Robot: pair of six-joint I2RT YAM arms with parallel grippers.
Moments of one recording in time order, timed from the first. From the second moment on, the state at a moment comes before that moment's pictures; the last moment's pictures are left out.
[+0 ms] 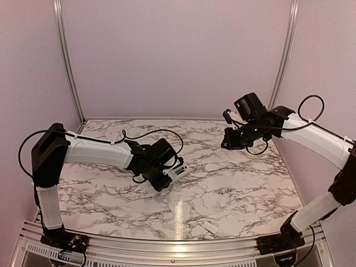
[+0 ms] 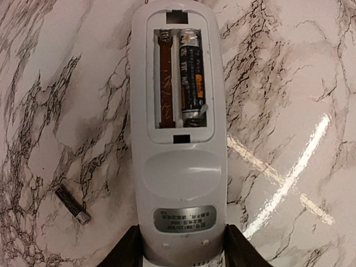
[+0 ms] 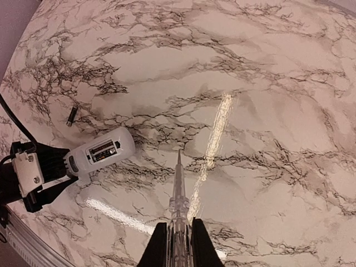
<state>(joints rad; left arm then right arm) -0.97 1.97 1.34 -0.50 -0.14 0.03 0.59 1.45 1.31 -0.79 -0.03 0.38</state>
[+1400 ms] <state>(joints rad) -0.97 1.67 1.07 -0.31 -0.20 0.44 0.60 1.46 1.35 -0.79 -0.50 0.02</state>
